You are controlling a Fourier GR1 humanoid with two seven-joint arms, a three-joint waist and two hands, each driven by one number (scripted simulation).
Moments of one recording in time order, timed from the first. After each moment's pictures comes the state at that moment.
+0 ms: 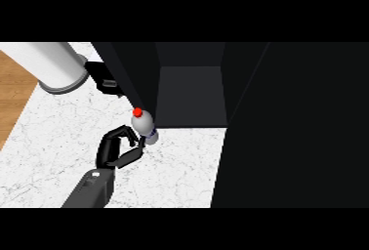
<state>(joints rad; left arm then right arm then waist) -0.45 0.06 0.17 -0.43 -0.04 0.03 -1.01 0.14 -0.19 0.54 -2.49 0.06 -0.18 0.36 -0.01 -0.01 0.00</state>
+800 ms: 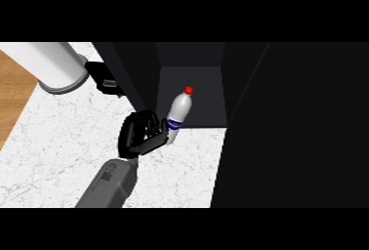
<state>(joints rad) -0.37 0.00 -0.18 -0.93 0.26 0.12 -0.66 0.20 -0.22 0.56 -2.48 0.05 -0.20 0.28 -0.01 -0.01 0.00</state>
